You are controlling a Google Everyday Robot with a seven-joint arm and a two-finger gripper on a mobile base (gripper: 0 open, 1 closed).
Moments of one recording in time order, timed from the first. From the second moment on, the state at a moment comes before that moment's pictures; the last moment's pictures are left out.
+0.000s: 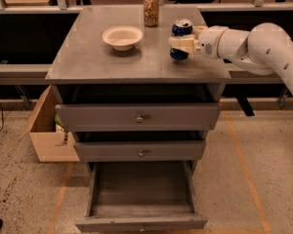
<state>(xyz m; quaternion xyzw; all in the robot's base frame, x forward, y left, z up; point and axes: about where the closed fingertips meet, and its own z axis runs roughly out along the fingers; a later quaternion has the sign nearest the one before) 0.781 -0.124 0.908 -0.33 0.69 0.22 0.60</state>
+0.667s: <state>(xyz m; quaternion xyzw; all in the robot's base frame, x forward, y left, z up) 0.666 -0.121 0.953 -0.39 0.64 0.30 0.59</state>
